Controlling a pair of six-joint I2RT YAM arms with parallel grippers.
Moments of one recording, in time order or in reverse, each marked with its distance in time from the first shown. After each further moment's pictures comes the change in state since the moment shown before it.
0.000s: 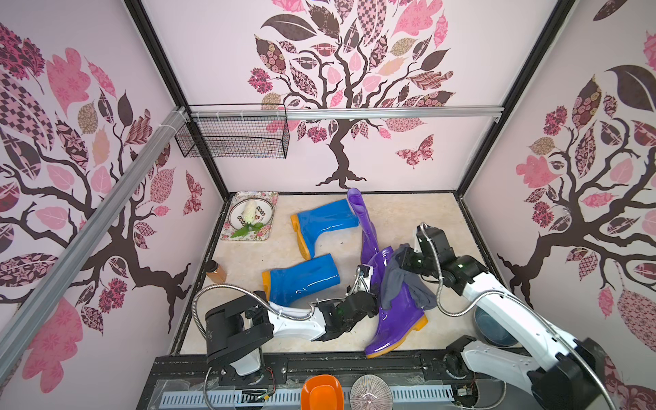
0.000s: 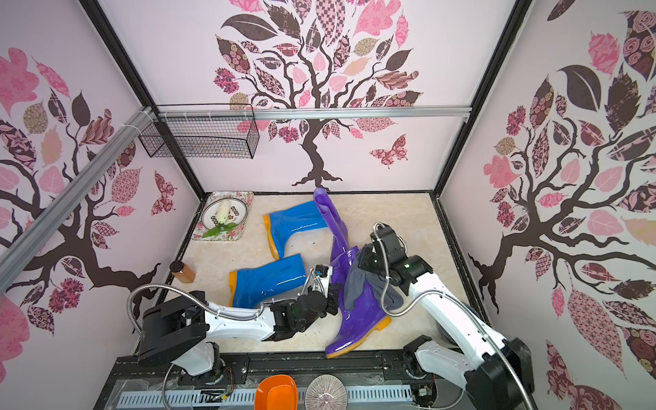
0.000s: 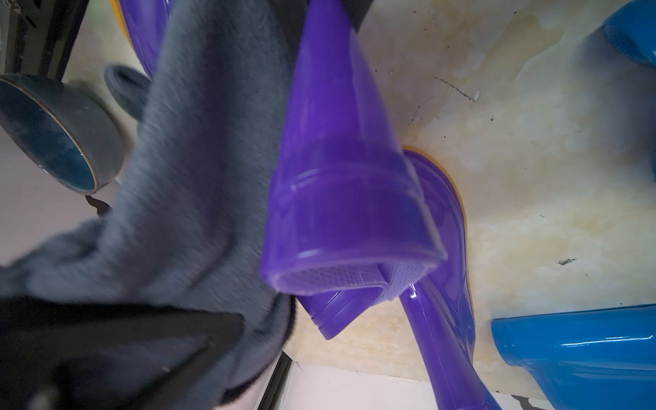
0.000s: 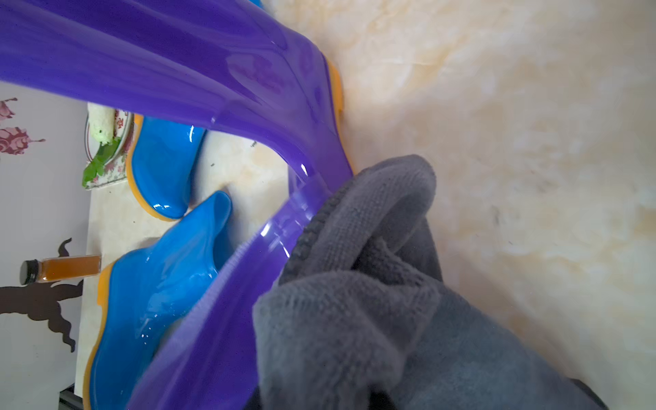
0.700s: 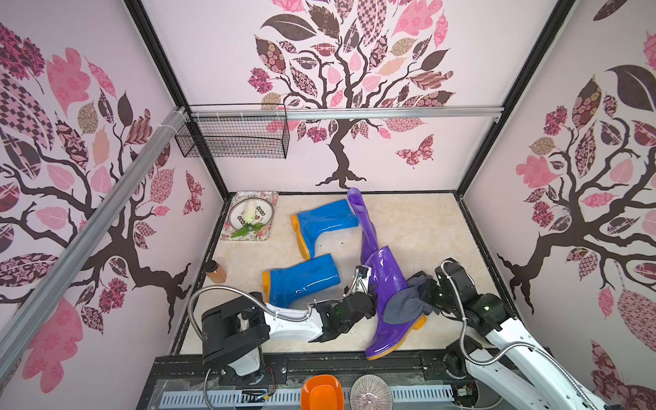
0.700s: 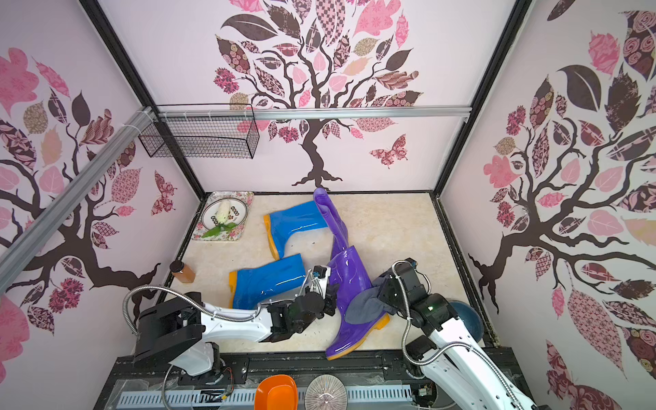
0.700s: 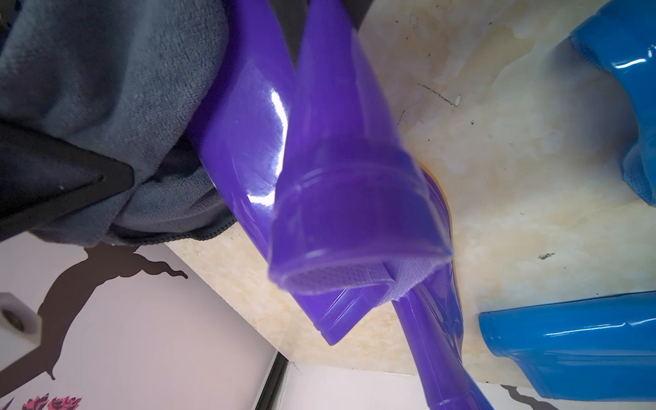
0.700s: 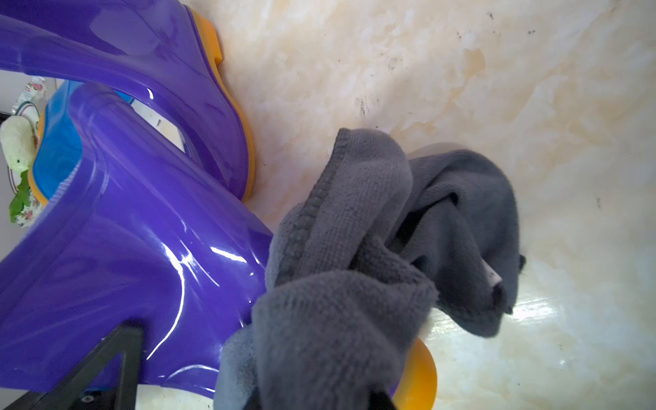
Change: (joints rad) left arm 0.000 -0.026 -0.026 -0.006 -0.016 0.031; right arm -0.008 -0.446 -0.331 -0.251 0.102 0.208
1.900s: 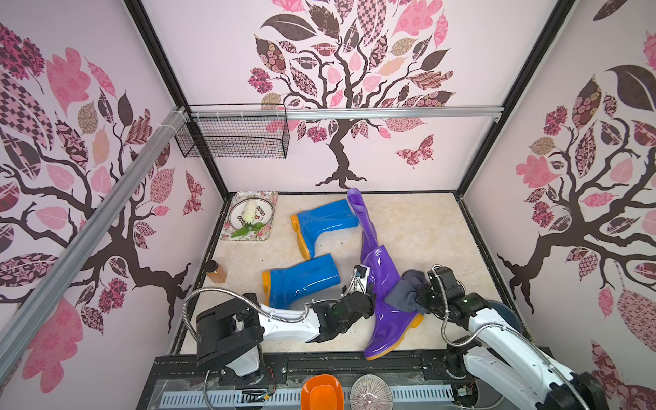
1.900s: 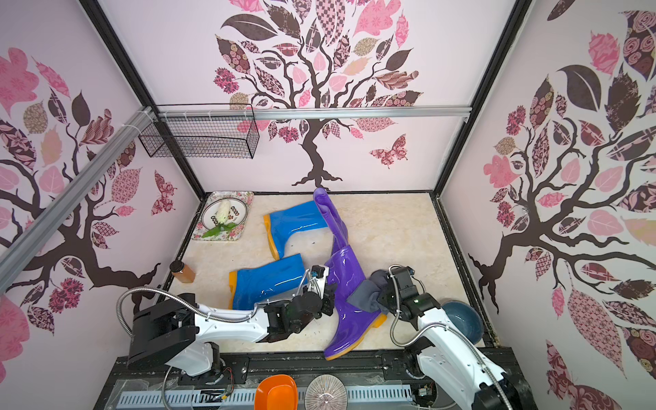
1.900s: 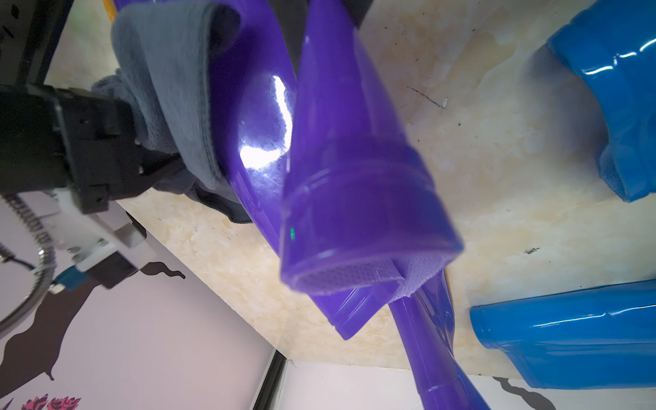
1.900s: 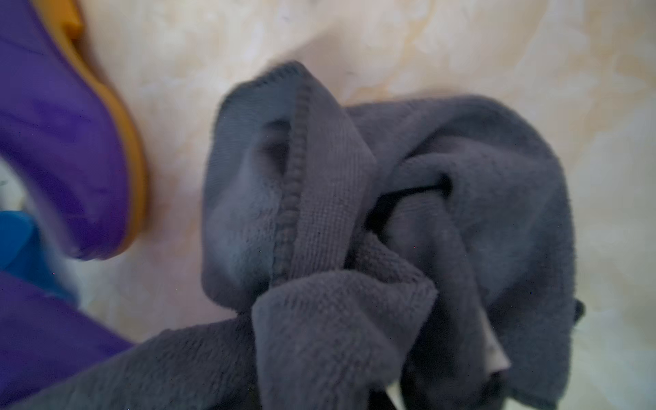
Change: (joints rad) left arm 0.001 -0.037 -0.012 -0.028 -0.008 0.013; right arm -0.126 0.174 -0.214 0.275 -0.045 -0.011
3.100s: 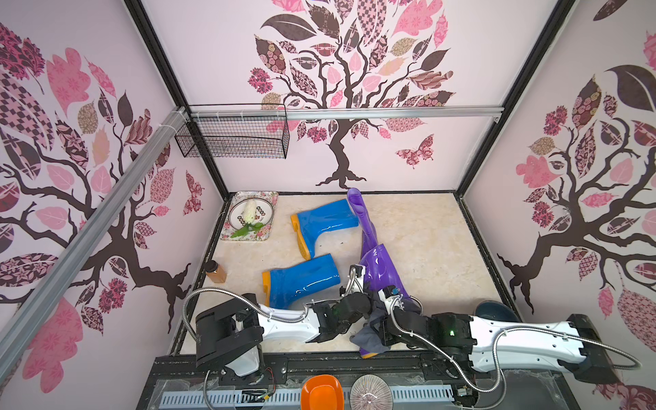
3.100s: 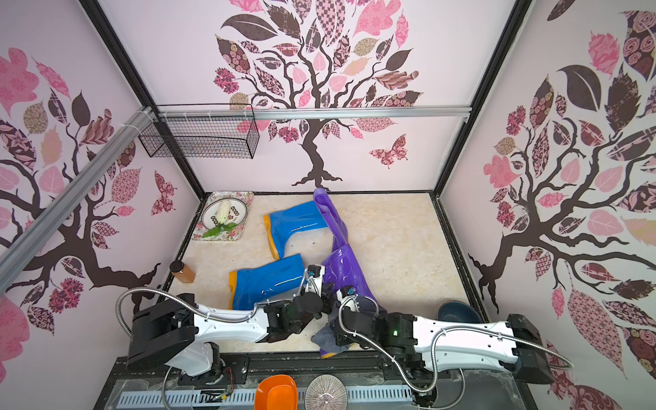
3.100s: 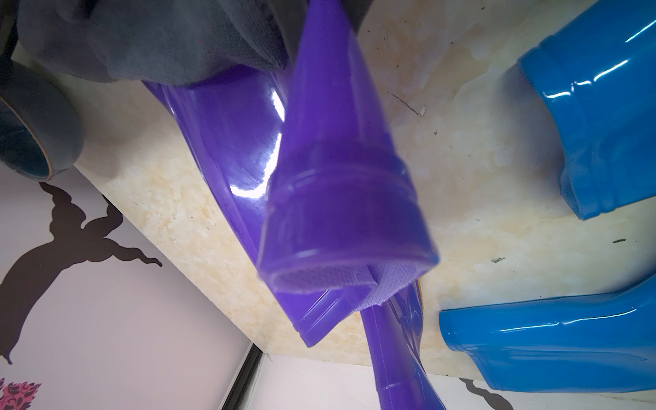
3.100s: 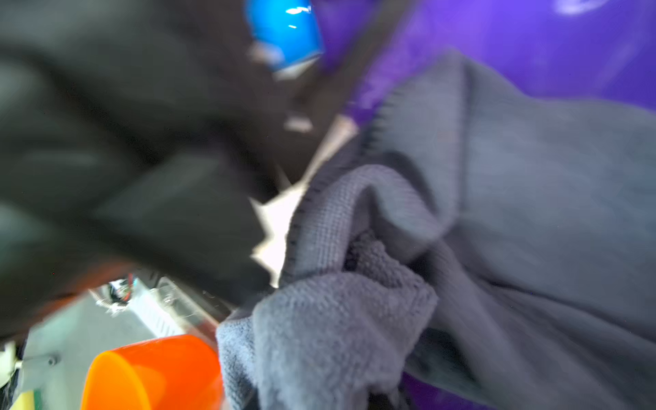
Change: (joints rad) left arm 0.000 -0.002 0.001 -0.034 -0.065 -0.059; right arm 0.979 -0.013 0.145 0.015 0.235 0.187
